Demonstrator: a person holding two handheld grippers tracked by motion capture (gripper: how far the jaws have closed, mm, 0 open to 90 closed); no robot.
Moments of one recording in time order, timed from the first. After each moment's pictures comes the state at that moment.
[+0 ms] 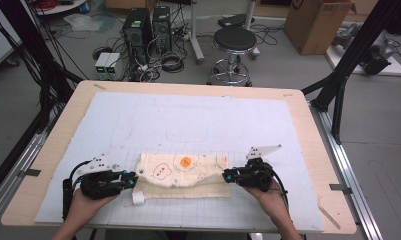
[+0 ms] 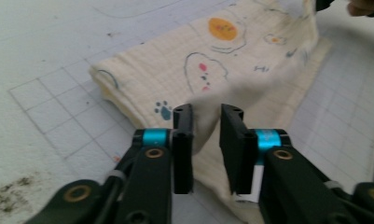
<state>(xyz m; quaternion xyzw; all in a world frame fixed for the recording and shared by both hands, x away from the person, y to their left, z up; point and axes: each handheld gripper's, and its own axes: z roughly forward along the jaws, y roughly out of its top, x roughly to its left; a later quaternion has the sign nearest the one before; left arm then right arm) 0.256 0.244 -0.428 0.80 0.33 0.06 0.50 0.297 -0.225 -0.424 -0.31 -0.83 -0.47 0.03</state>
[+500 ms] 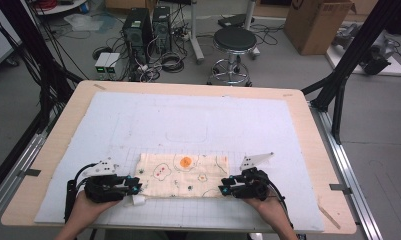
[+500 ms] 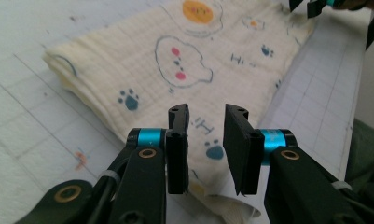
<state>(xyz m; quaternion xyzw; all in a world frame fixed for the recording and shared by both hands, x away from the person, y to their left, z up) 0.253 0.231 -0.436 0.83 0.31 0.04 0.47 0.280 -0.213 -0.435 -0.27 -0.86 -0.43 0.04</state>
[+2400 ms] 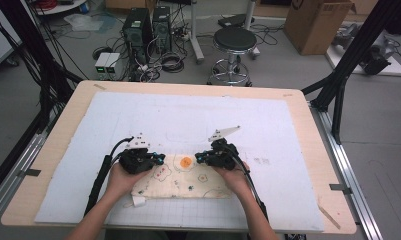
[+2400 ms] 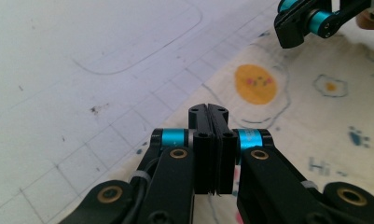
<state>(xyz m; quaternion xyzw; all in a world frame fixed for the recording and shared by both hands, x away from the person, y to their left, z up) 0.331 0.161 -0.430 0.83 0.33 0.10 0.43 0.357 -0.134 -0.426 -0.29 -0.85 -0.43 -0.01</state>
